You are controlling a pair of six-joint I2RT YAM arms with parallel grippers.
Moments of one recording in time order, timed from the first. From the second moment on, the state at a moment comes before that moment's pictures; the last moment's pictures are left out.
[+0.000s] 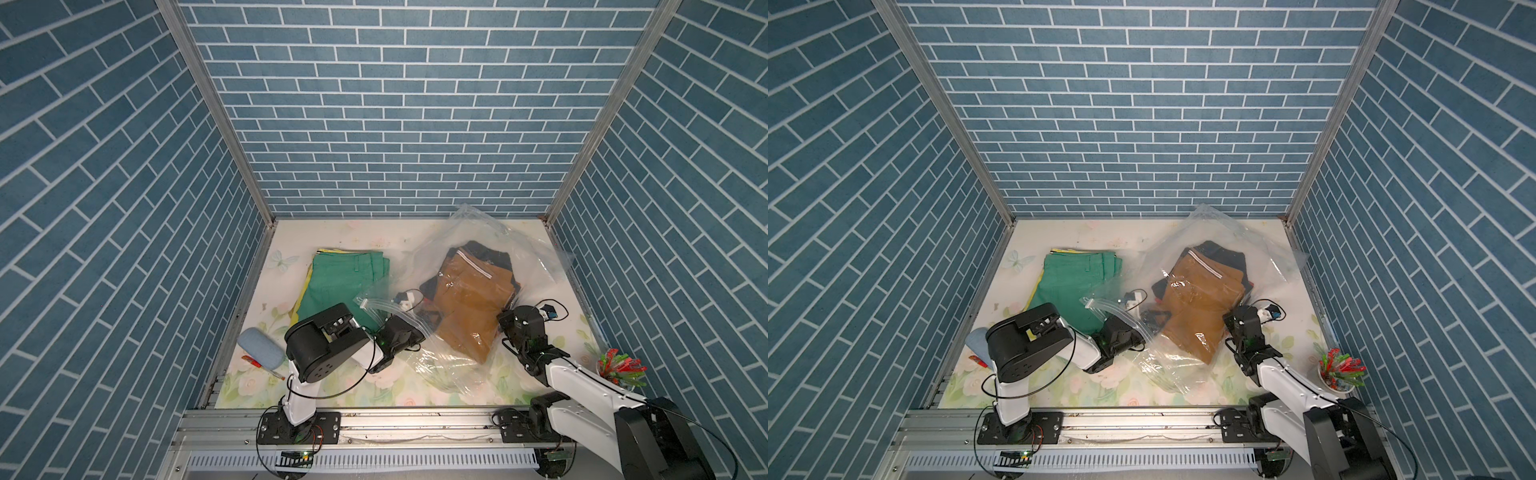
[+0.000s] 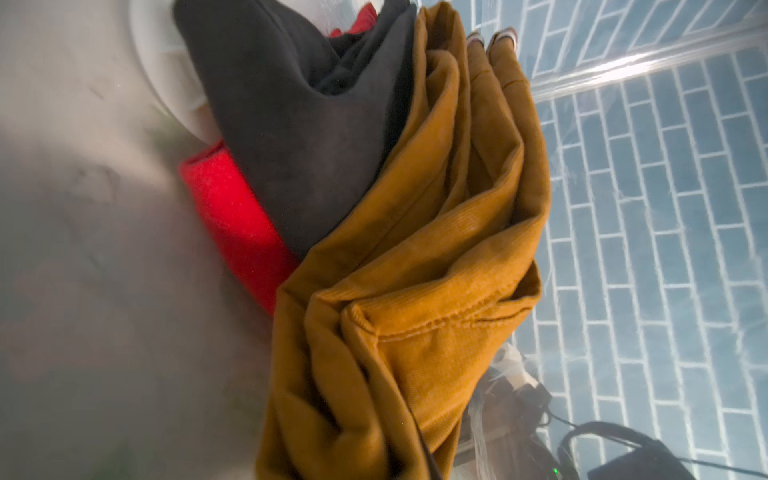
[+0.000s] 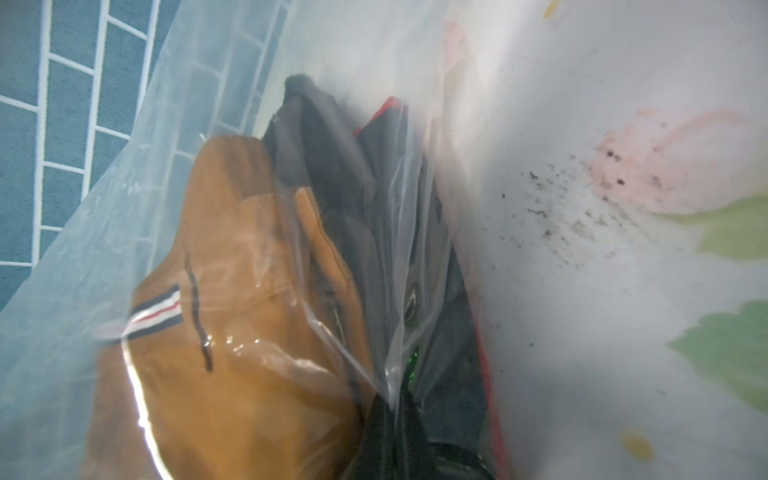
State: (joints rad) left arm -0.97 1.93 0.61 1.07 -0.02 -1.37; right arm 0.33 1.02 0.22 0.20 0.24 1.23
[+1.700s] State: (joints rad) left arm -0.91 1.52 0.43 0.90 0.43 -1.42; right arm 0.32 1.04 0.22 0.23 0.23 1.23
